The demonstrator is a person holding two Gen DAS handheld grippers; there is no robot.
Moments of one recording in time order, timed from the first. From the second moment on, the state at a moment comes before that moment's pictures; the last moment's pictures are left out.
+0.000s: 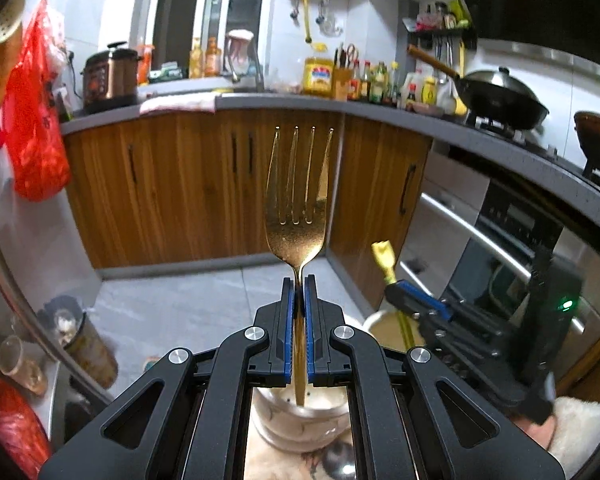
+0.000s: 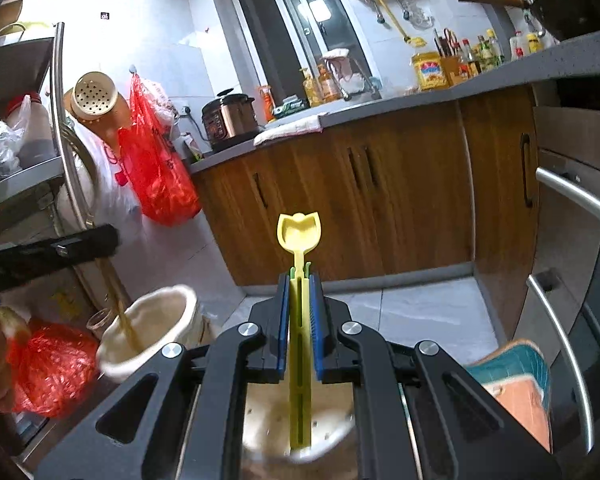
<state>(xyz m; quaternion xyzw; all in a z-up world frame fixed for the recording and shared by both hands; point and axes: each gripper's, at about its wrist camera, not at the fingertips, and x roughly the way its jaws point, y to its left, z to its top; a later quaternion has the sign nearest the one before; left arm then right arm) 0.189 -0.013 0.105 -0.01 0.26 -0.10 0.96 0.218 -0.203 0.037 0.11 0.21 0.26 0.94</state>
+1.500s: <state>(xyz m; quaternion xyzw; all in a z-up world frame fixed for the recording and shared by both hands) 0.193 -0.023 0.081 0.01 0.31 -0.11 0.94 0.197 -0.199 0.051 0.06 0.31 0.27 0.91</state>
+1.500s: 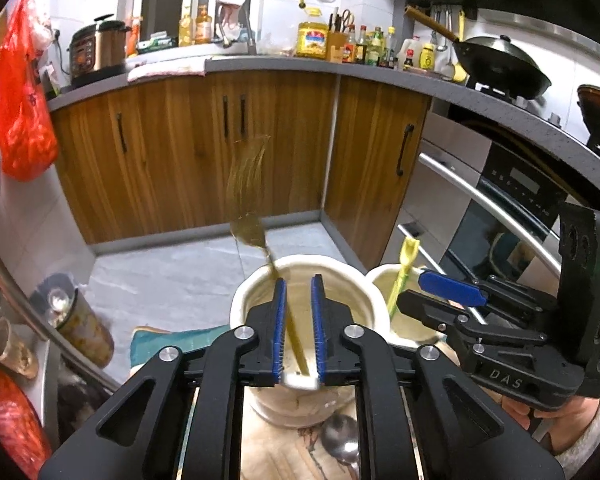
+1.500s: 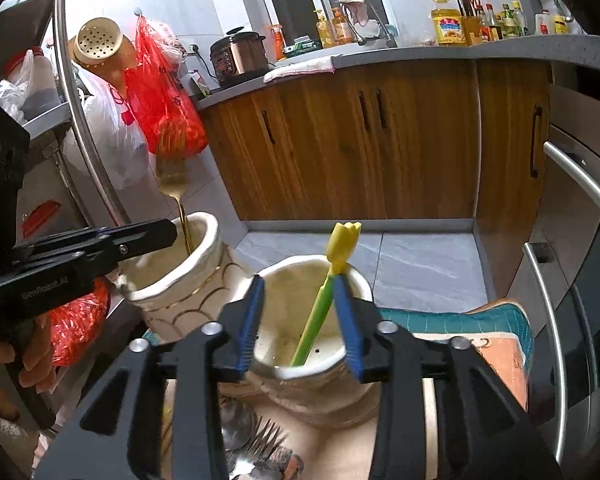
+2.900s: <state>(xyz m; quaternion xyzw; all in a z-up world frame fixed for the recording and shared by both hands) 0.049 0.054 -0.039 -0.01 0.40 -0.01 0.92 0.068 -0.191 -0.027 0.00 0.43 0.21 0.88</state>
